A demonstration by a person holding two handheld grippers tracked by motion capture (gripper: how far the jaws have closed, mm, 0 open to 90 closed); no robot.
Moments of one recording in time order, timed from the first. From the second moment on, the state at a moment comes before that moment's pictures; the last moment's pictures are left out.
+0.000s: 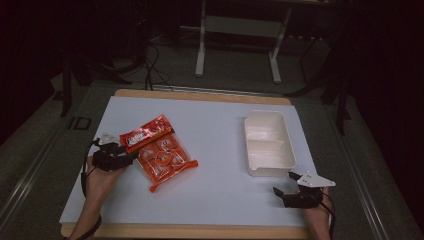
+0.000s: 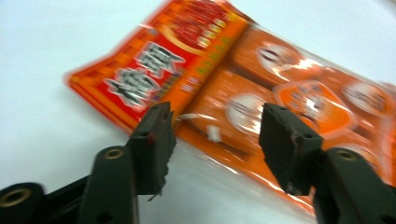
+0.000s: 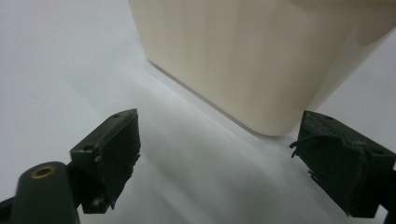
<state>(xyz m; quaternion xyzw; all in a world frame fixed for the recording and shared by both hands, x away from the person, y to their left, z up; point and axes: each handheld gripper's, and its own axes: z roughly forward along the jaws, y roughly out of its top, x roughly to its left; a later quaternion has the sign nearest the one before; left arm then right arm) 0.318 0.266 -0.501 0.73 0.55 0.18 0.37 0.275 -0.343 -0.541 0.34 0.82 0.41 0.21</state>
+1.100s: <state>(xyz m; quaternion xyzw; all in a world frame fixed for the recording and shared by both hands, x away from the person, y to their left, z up) 0.385 0.304 -0.526 0.69 0.62 0.14 0.35 0.275 -0.343 -0.541 0.34 0.82 0.41 0.21</state>
